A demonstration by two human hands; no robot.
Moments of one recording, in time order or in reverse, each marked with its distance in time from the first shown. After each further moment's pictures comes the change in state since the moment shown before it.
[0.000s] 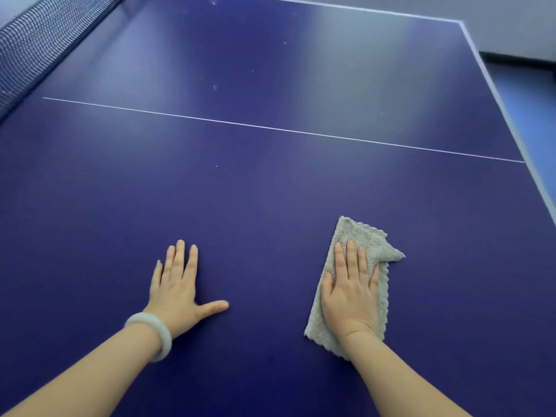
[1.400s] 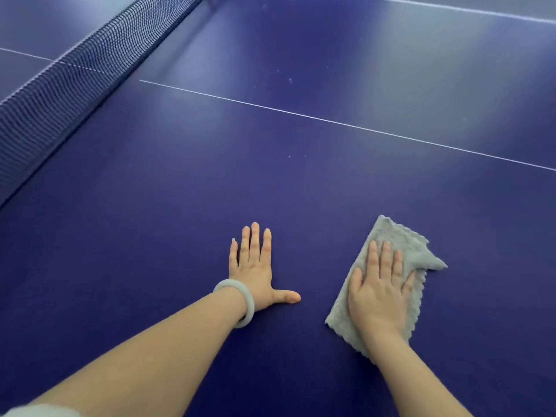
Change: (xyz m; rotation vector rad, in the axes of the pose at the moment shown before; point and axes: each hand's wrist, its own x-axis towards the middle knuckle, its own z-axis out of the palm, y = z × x) left_hand -0.002 0.006 0.004 0.009 -0.031 0.026; right_hand -0.013 -0.066 0.018 -0.032 -0.017 0.019
